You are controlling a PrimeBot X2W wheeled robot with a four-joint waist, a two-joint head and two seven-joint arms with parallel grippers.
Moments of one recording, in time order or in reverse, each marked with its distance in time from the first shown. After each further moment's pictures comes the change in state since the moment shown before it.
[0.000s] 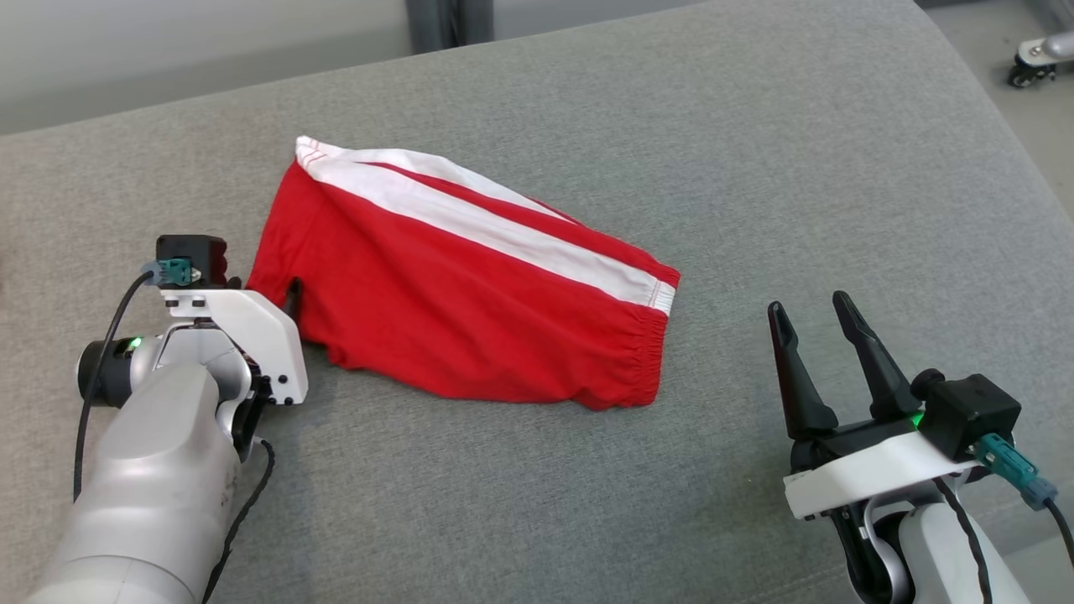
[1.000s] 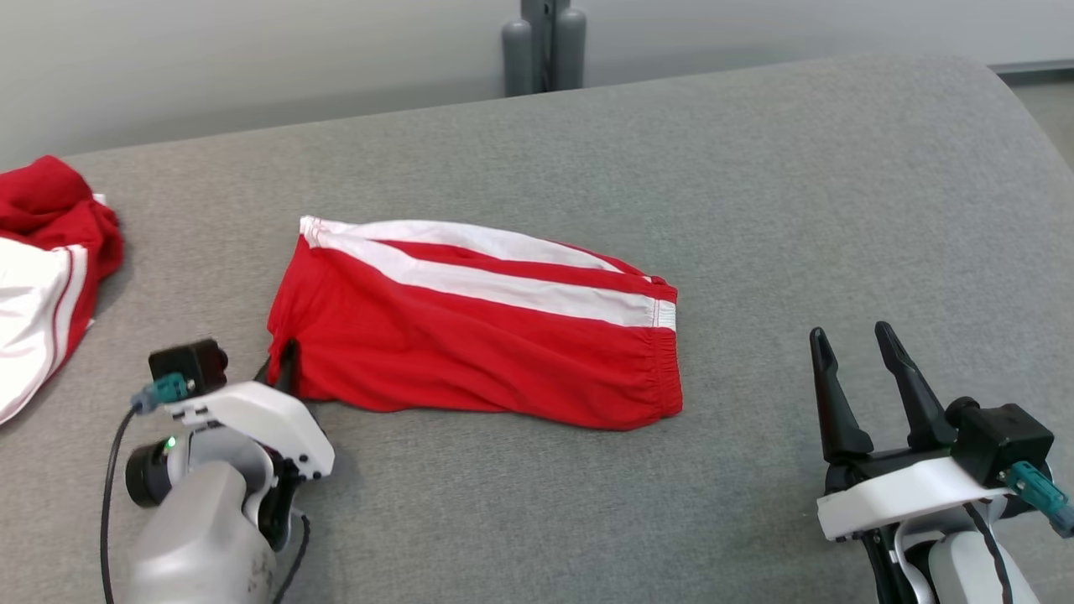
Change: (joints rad) left arm 0.208 -0.035 0.095 -0.090 -0.158 -0.042 -0.202; right arm 0.059 0.000 -0.081 0.009 -0.028 0.000 -0.005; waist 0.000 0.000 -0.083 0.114
